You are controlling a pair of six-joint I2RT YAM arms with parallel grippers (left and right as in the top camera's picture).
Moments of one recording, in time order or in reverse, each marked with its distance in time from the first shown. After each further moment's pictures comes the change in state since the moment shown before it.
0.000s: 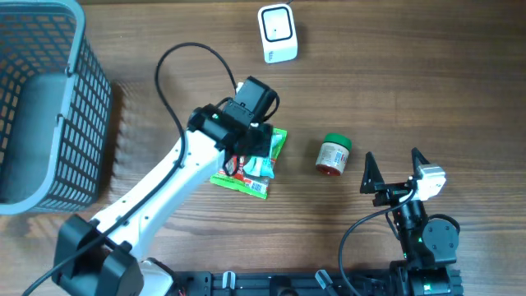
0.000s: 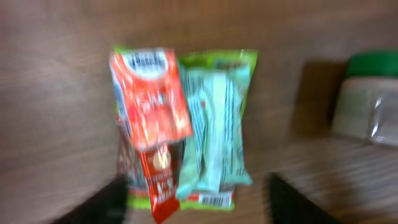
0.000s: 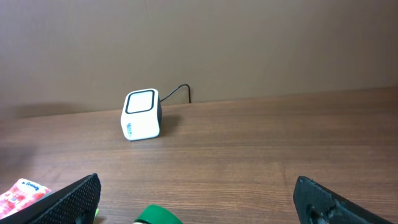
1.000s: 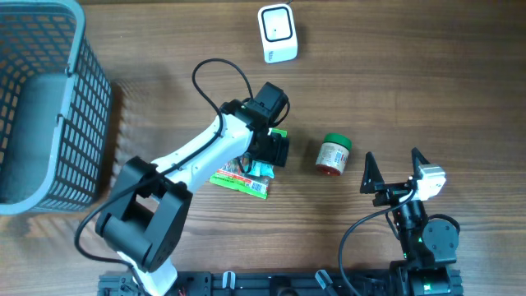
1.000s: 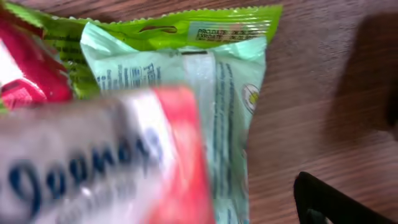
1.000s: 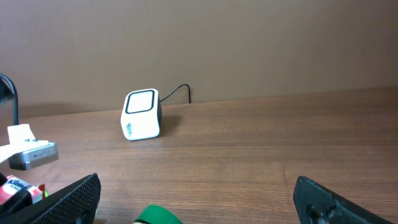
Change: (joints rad) left arm 0.000 0.273 0.000 0.071 0.132 0.044; right arm 0.000 0.000 0.000 0.000 0.000 0.000
